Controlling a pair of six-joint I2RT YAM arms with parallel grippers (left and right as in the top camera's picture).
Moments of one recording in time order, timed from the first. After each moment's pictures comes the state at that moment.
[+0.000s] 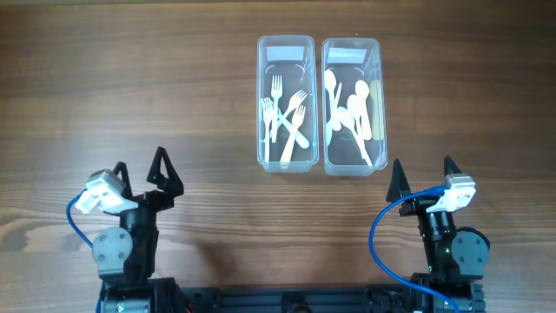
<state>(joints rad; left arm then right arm) 0.07 0.20 0.20 -0.08 -0.01 -0.52 -0.07 0.03 0.01 0.01 -0.15 0.09</state>
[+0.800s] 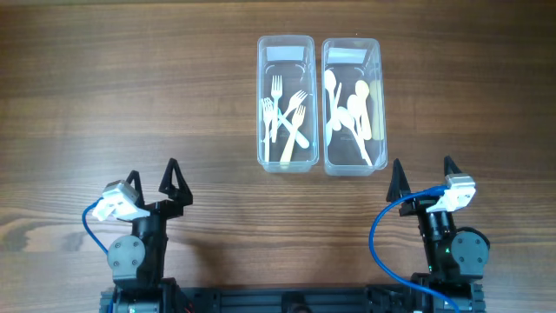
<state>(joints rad) 0.05 0.02 0.02 -0.08 0.00 -0.52 -0.07 0.03 0.01 0.01 -0.15 0.09</state>
